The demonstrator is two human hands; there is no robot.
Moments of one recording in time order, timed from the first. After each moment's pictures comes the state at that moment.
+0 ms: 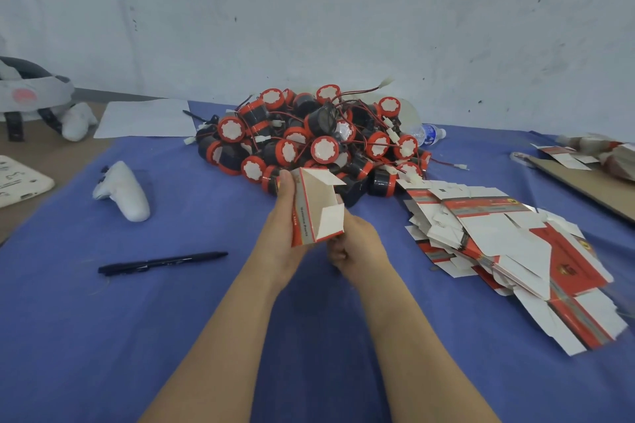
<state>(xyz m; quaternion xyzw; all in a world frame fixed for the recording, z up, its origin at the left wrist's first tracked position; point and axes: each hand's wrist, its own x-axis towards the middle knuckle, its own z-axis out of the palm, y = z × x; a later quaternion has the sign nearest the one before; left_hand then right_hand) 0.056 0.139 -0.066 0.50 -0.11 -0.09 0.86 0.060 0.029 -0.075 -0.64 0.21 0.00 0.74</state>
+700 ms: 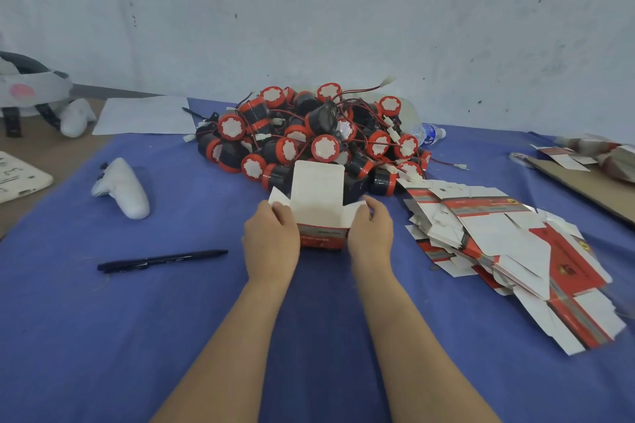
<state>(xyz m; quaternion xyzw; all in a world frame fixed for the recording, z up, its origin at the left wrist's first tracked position) 0.062 0.139 -0.086 0.82 0.06 0.23 0.52 0.061 0.023 -0.080 -0.71 0.22 -0.24 0.63</state>
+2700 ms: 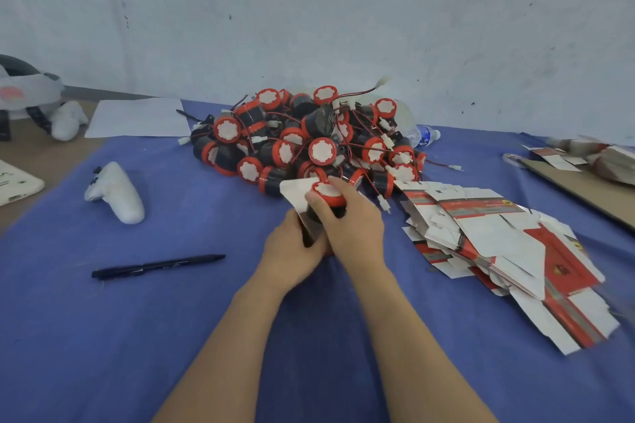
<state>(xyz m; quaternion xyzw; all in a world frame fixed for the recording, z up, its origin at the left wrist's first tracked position) 0.064 0.138 -0.091 0.84 -0.13 0.02 0.53 0.058 0.029 -0.069 -0.89 0.04 -0.26 0.38</state>
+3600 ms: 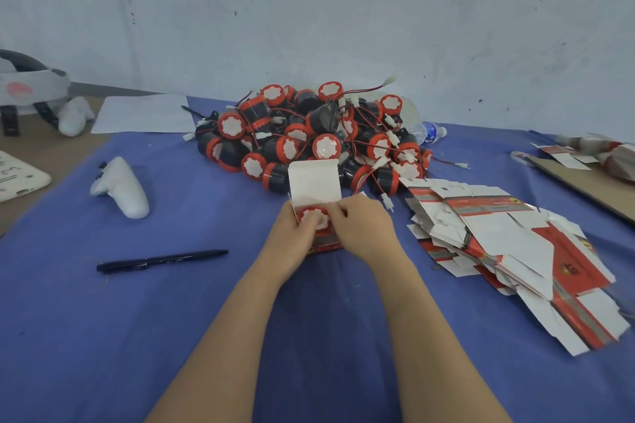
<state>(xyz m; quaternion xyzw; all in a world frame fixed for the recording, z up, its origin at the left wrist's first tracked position) 0.064 0.139 -0.085 0.77 -0.11 0.01 0.63 0.057 0.019 -0.052 -0.97 0.01 -0.13 0.21</state>
